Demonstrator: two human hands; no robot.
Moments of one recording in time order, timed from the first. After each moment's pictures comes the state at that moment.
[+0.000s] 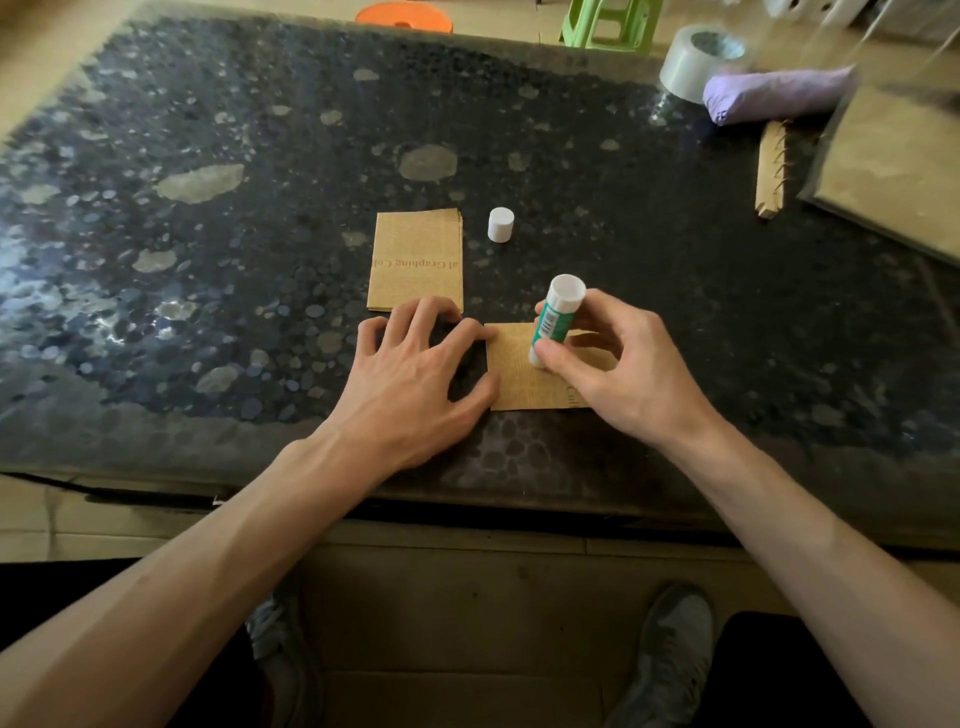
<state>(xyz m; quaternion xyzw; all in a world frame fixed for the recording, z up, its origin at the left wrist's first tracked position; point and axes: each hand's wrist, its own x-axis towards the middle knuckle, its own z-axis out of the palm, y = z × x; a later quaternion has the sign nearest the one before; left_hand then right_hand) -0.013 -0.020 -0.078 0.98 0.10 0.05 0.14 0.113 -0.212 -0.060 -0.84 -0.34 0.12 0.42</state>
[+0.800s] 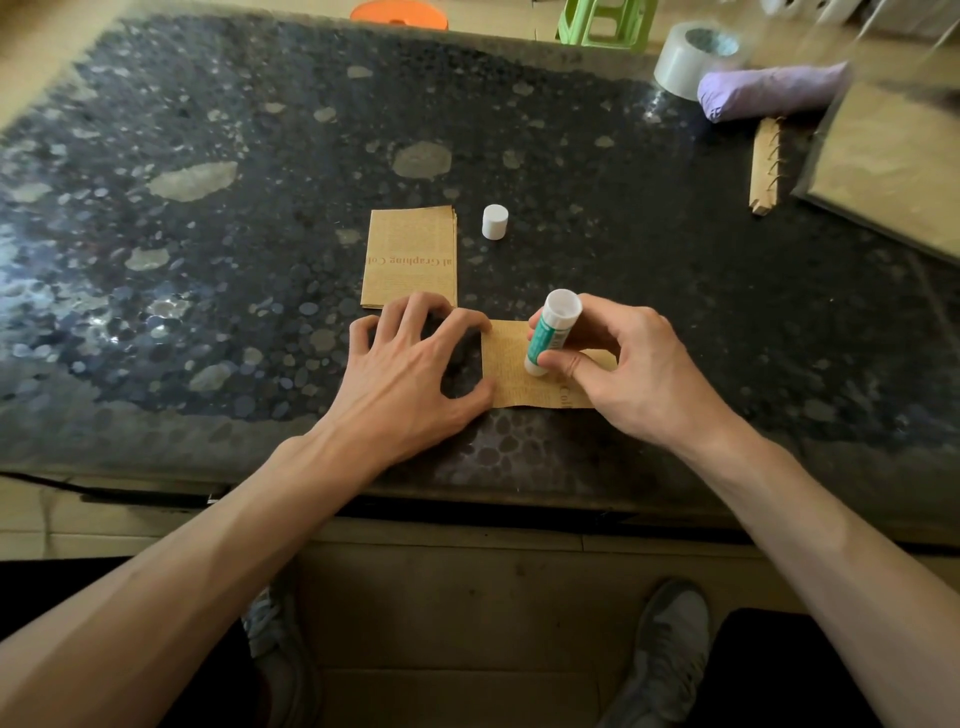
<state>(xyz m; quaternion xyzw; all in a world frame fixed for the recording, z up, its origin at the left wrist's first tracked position) -0.010 -0.019 -0.080 0.98 0.11 0.07 0.16 0.112 -0.221 -0.047 -0.84 -0.37 0.13 0.37</state>
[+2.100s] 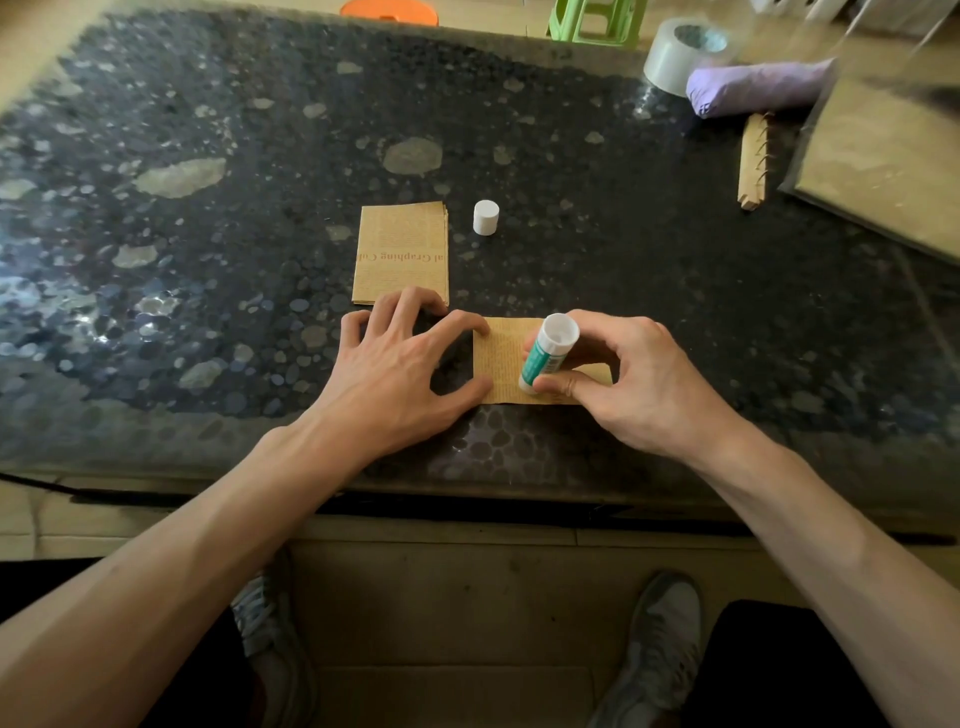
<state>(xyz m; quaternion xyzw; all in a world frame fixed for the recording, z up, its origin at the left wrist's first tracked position) -0.010 -0.015 -0.076 0.98 0.10 0.03 0.15 0.103 -0.234 -0.040 -0.83 -0.40 0.16 0.35</state>
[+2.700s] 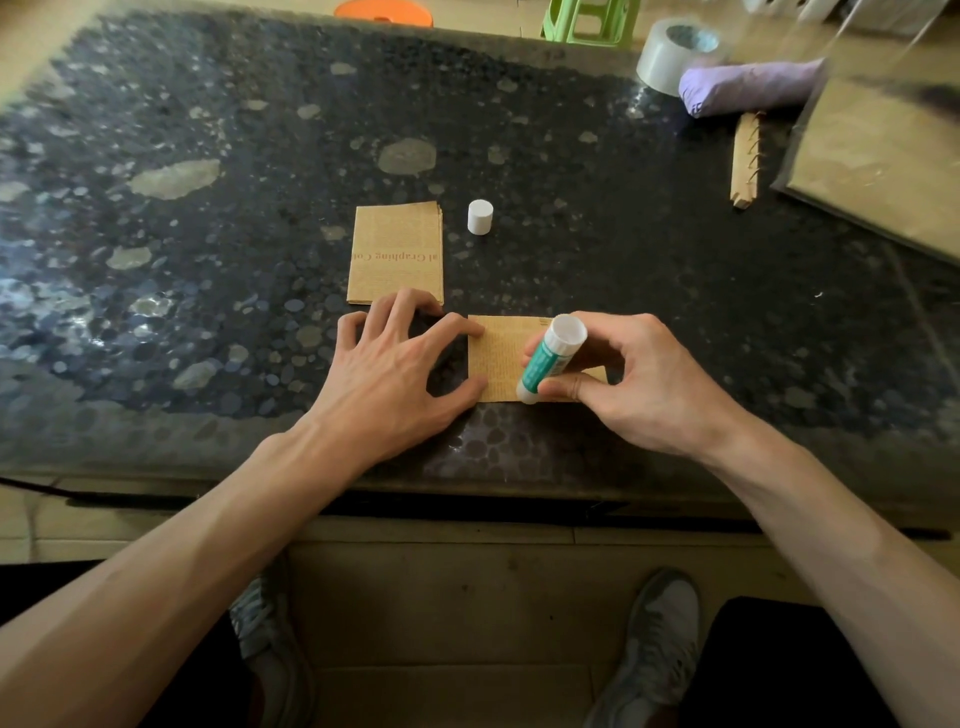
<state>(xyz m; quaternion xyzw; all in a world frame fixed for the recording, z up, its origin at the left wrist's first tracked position) -0.013 -0.019 -0.078 0.98 0.10 0.05 0.15 0.105 -0.241 -0.034 -0.82 -0.40 0.19 0.36</state>
